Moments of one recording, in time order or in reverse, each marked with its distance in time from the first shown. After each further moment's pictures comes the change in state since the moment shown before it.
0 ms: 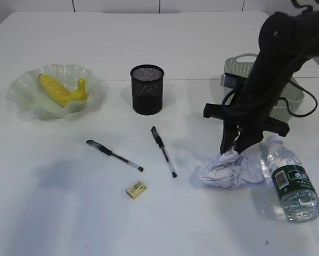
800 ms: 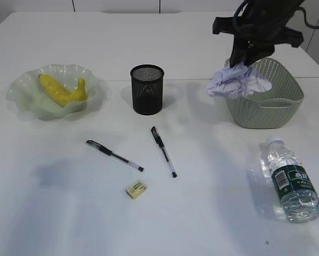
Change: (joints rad) left arm 0.000 0.000 0.000 0.000 -0.008 0.000; right arm 0.000 -0.071 -0.376 -0.213 0.022 0.040
